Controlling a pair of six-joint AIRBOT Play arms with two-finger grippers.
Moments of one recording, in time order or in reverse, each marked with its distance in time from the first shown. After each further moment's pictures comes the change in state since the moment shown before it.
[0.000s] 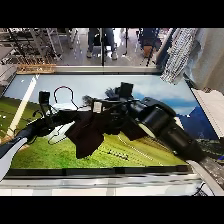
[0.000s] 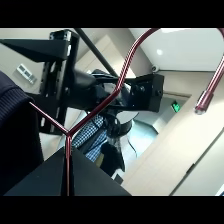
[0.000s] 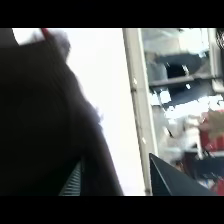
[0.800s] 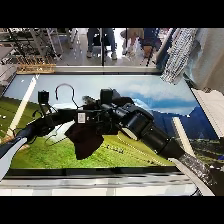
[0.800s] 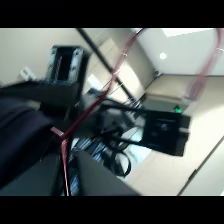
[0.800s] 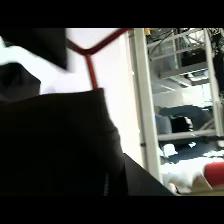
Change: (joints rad) left arm 0.010 0.001 0.001 -0.023 0.017 0.008; right arm 0.085 -0.088 -0.001 0.146 -0.180 -0.105
